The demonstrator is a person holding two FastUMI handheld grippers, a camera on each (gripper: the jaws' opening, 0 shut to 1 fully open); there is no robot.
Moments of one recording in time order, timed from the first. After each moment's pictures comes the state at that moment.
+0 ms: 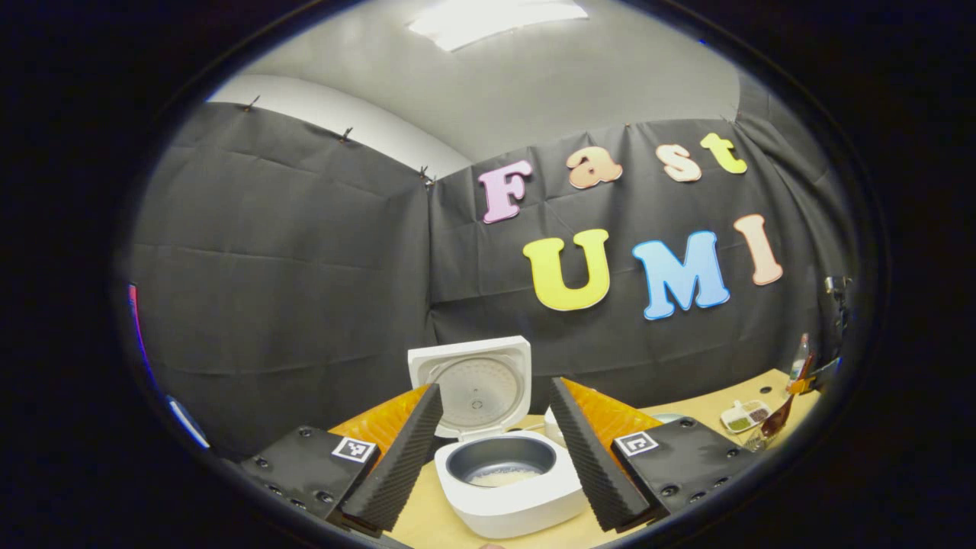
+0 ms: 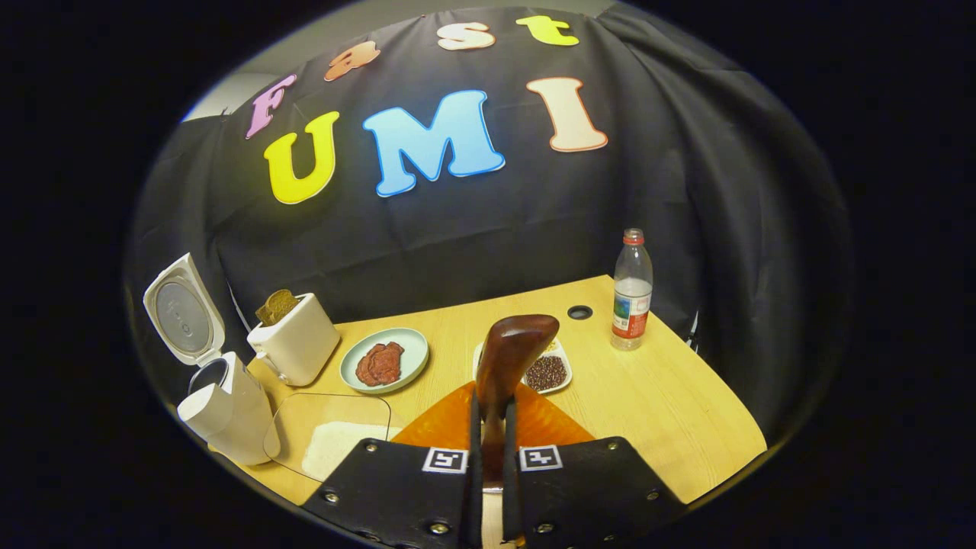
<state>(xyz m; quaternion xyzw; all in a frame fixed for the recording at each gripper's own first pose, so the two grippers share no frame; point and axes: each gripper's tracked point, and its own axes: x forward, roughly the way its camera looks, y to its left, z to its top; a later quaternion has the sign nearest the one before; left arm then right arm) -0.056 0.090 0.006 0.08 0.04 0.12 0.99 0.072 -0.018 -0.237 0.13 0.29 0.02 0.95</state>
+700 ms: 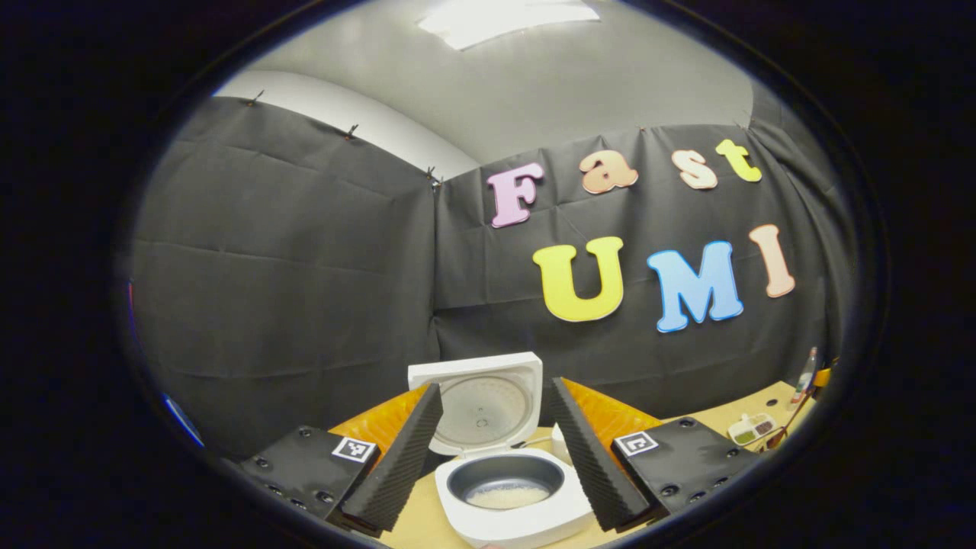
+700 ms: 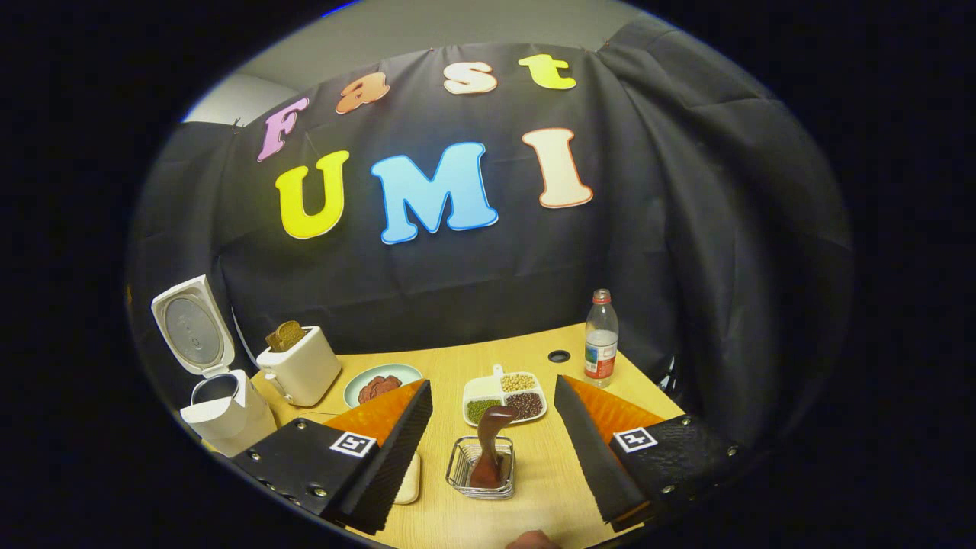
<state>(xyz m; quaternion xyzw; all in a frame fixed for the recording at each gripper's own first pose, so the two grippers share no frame) 0.001 0.118 0.028 0.07 0.03 0.13 0.99 0.041 -0.053 -0.146 0.10 0.19 -0.01 0.98</state>
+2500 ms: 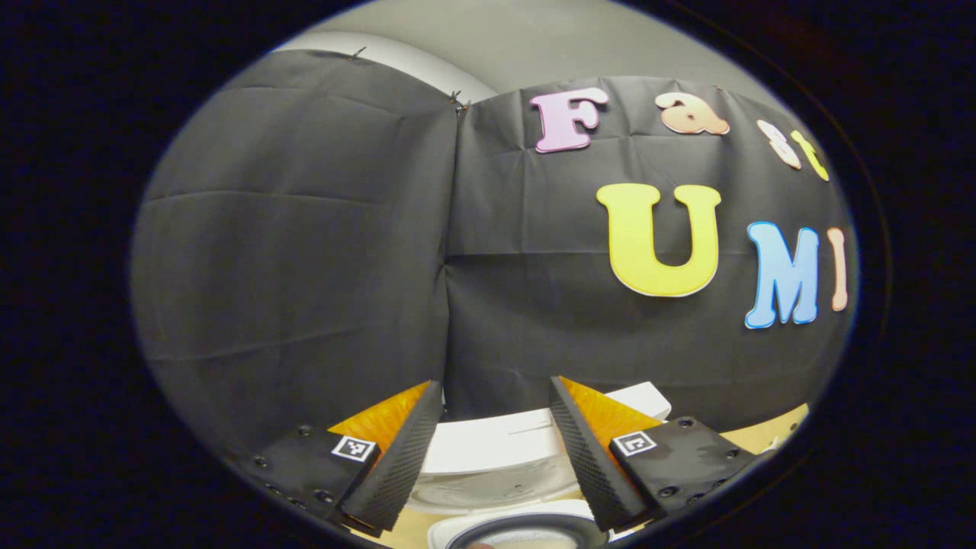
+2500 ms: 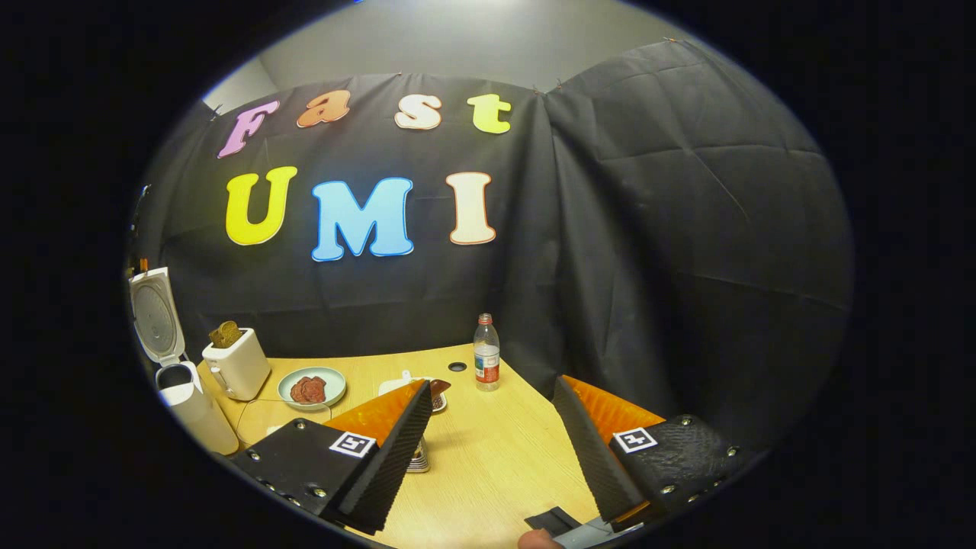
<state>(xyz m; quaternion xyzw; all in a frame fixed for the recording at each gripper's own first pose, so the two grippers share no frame) 0.259 0.257 -0.055 0.01 0.14 0.17 0.98 -0.085 -0.109 -0.097 0.03 0.16 -0.17 0.97</state>
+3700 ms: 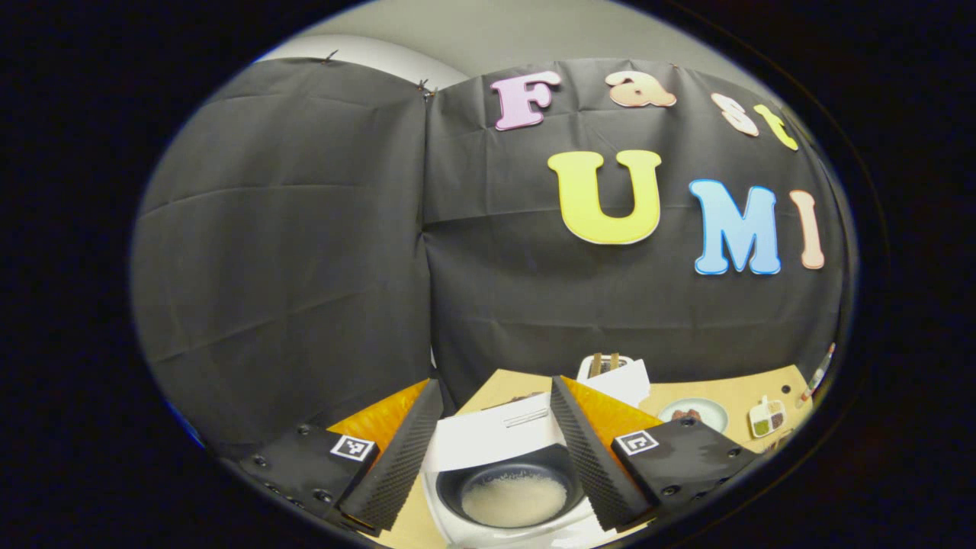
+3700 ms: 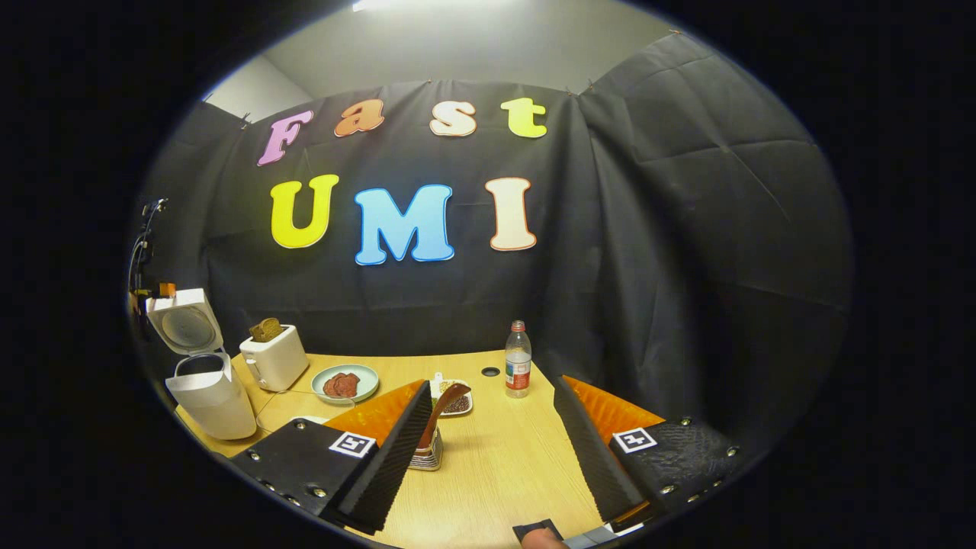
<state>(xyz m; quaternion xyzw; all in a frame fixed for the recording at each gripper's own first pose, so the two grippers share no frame) 0.136 0.170 -0.091 0.03 0.21 0.12 0.97 -0.079 -0.121 -0.093 0.04 0.15 -0.06 0.99</state>
